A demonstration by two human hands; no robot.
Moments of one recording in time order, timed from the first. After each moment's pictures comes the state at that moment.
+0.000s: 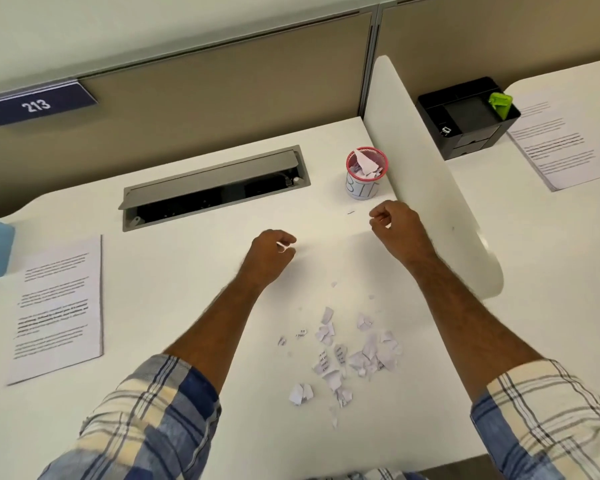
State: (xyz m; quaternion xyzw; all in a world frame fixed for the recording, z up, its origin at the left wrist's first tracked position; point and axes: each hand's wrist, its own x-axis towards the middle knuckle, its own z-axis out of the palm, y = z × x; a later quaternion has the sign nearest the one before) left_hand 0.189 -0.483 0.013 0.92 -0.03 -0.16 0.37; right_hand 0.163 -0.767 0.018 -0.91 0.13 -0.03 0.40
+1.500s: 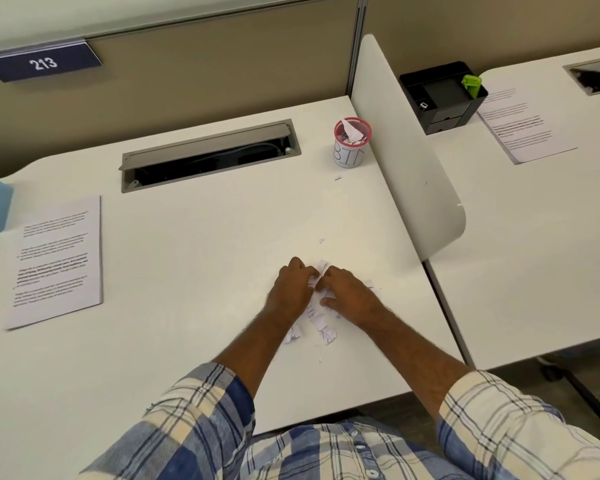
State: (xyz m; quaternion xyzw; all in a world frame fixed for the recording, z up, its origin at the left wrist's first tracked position) left_hand 0.018 -0.506 -0.030 0.94 -0.15 -0.20 0.24; right_hand -0.021 -0.674 -0.043 -0.92 -0.06 0.18 0.35
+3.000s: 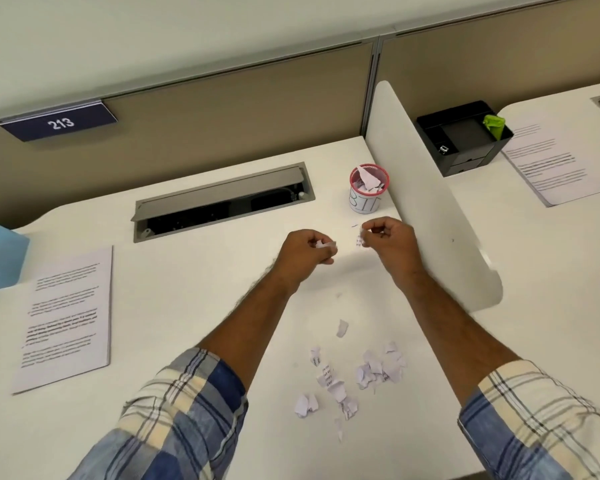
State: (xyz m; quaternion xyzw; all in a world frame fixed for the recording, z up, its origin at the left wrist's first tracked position) left_hand 0.184 -0.536 0.043 0.75 0.03 -0.22 0.62; right_hand 0.152 -0.735 0.033 -0.74 0.20 -0.05 0.64
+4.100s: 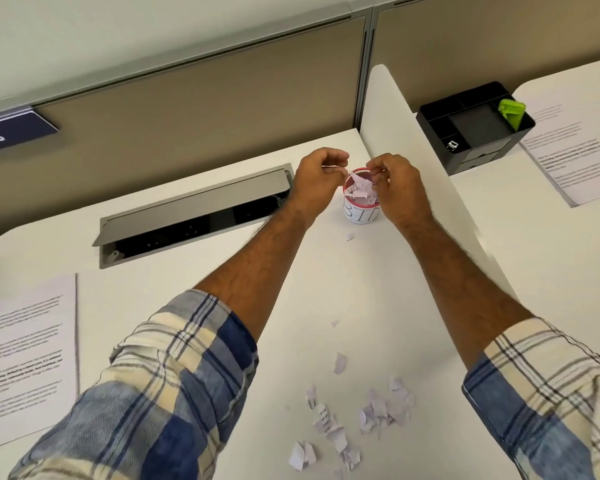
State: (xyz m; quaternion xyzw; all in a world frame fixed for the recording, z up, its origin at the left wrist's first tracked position) left_hand 0.342 -0.627 0.059 0.79 -0.04 -0.12 0.60; right_hand 0.290 -0.784 0.048 -0.91 0.17 -0.09 0.37
